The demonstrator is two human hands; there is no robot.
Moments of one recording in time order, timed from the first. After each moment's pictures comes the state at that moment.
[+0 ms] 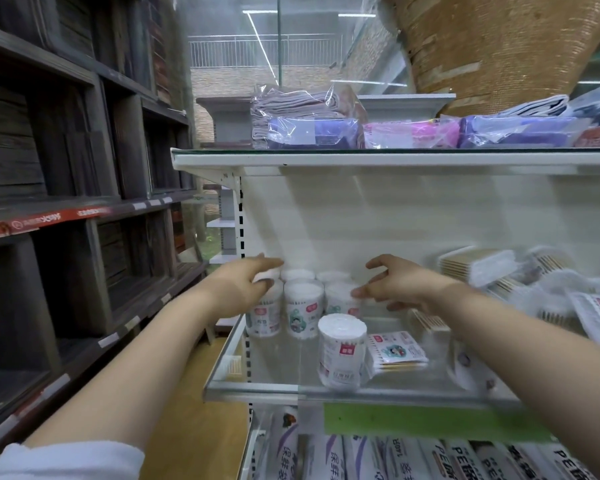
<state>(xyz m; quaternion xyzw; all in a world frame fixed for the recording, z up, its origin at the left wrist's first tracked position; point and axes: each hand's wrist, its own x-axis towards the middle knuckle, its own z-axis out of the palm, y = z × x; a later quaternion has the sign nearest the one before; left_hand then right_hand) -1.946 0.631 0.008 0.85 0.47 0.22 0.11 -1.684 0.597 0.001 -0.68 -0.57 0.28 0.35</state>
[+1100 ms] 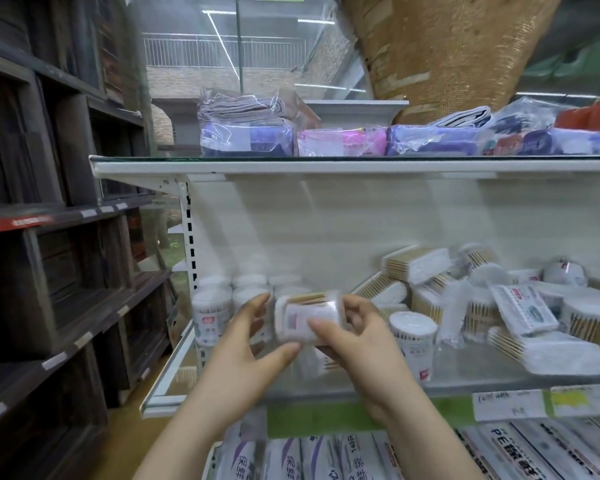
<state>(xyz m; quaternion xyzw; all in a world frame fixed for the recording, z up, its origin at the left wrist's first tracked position) -1.881 0.542 -0.055 0.72 0.36 0.46 0.37 -1.730 0.493 -0.048 -0.50 -0.46 0.33 0.65</state>
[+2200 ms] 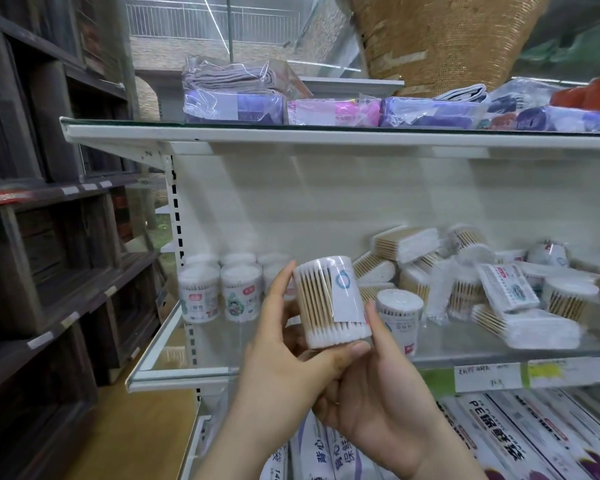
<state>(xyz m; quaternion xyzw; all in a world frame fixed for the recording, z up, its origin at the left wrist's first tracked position) -1.840 0.485 -0.059 0.64 0.24 0.54 0.49 -1.734 0.446 -0.063 -0.30 -0.32 0.67 0.60</state>
